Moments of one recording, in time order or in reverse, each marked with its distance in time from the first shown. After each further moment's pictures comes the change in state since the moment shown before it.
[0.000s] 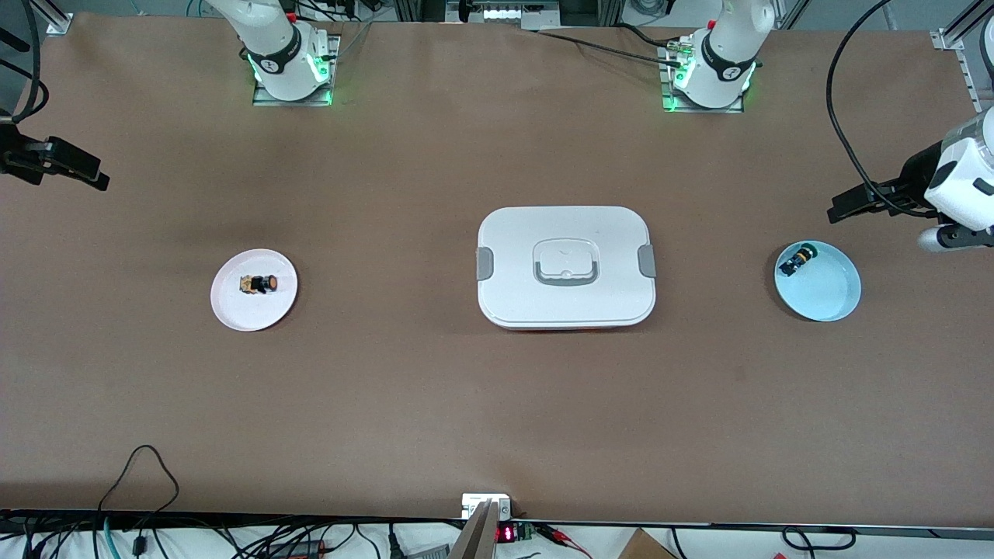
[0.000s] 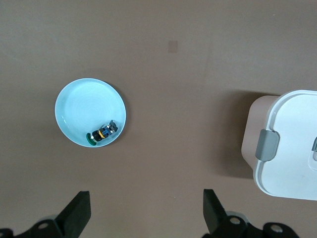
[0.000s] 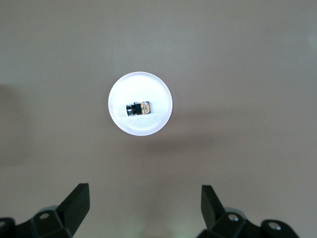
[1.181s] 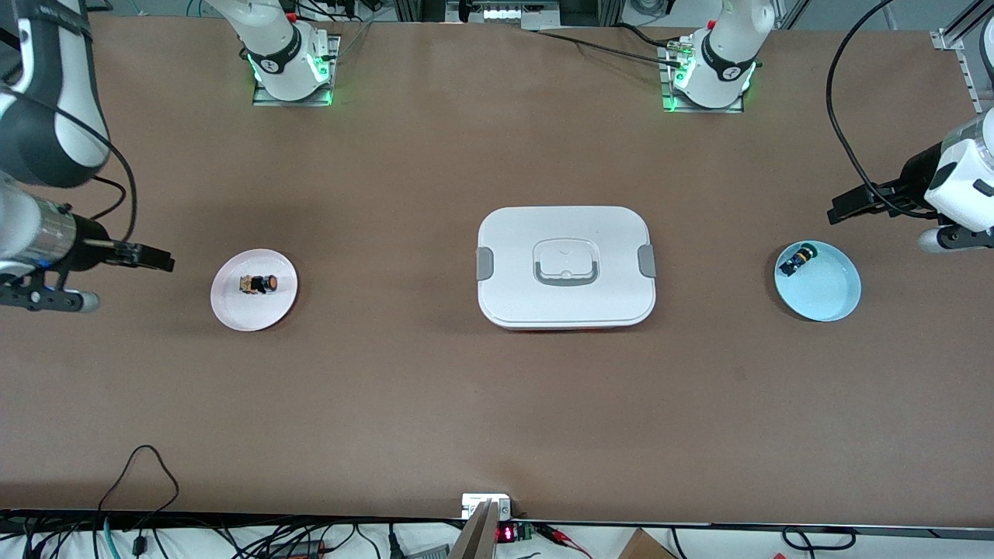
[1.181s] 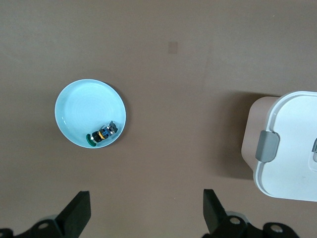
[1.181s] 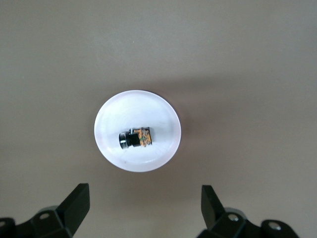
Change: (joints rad) left arm 0.000 0.002 0.000 0.000 0.000 0.005 0.000; right arm 0.020 0.303 0.003 -0.011 0.000 0.231 0.048
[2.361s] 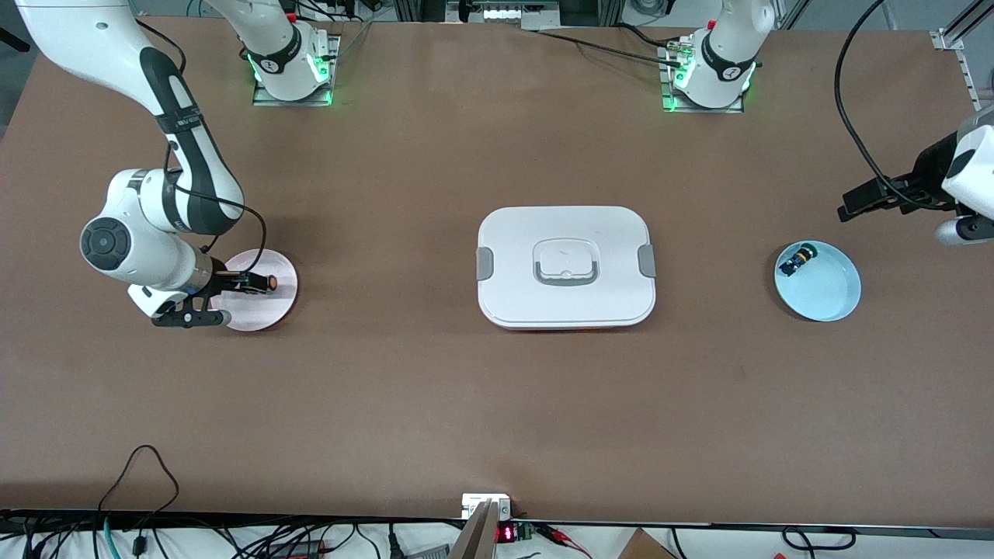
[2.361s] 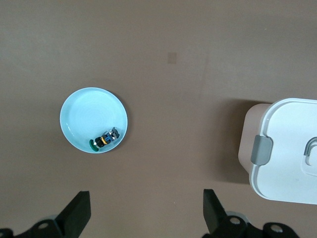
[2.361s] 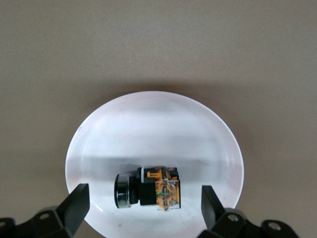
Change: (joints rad) left arm 0.000 -0.031 -0.001 0.021 0.001 0.001 0.001; right arm 0.033 0.133 0.035 -0.359 0.000 0.529 -0.075
